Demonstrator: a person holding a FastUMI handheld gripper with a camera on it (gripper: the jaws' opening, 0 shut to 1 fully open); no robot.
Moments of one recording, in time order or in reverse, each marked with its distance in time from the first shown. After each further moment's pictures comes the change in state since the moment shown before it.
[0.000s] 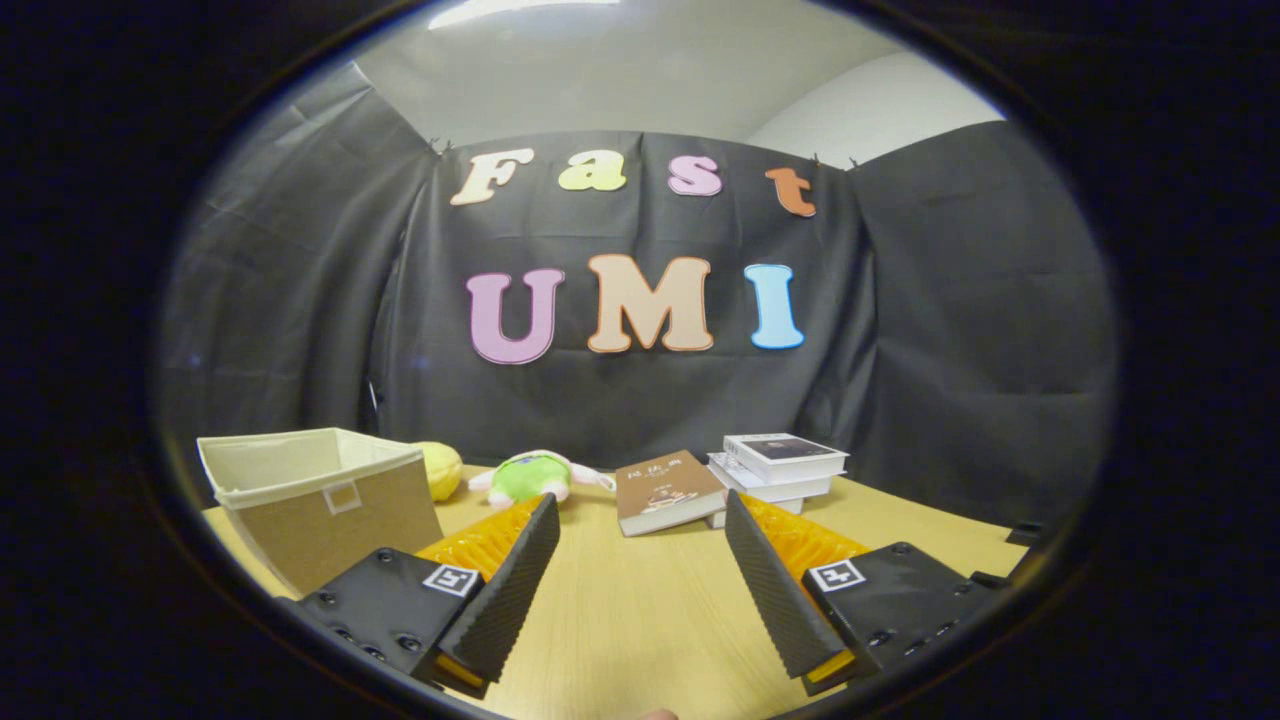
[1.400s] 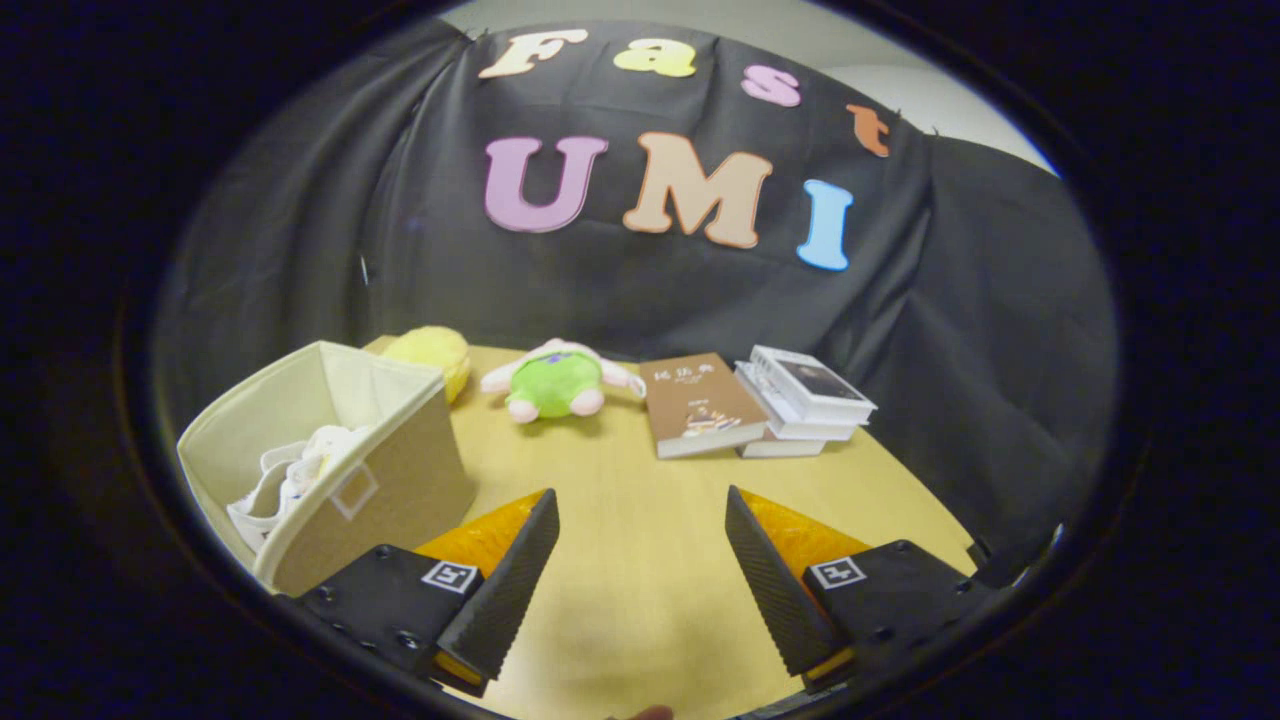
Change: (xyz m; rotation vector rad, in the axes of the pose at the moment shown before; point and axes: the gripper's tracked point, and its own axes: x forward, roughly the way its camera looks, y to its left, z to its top) arm 0.043 0.064 -0.006 -0.164 0.338 -0.056
